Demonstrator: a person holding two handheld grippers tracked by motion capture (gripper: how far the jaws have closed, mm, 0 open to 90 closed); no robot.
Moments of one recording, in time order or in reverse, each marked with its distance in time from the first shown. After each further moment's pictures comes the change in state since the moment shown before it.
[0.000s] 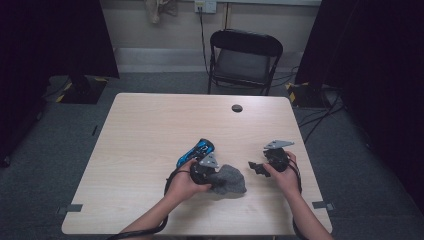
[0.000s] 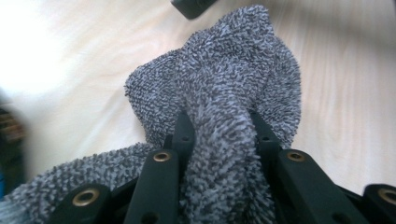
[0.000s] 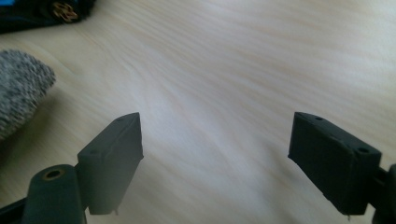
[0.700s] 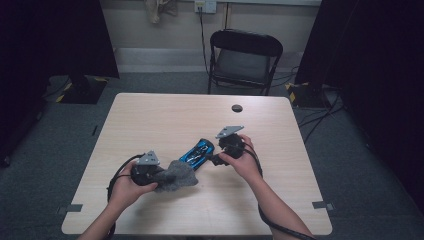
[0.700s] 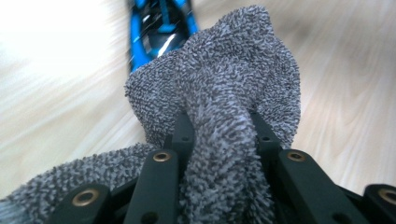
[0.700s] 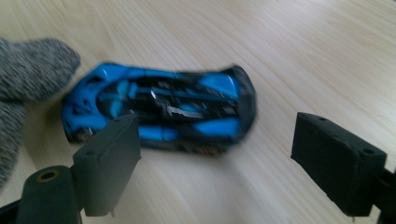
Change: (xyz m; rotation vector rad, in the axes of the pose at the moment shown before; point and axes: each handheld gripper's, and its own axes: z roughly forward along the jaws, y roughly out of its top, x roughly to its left) left arm 0.036 -0.089 -0.117 -0.028 0.167 -0.174; right arm 0.101 0.100 0.051 -0.017 0.150 -0.219
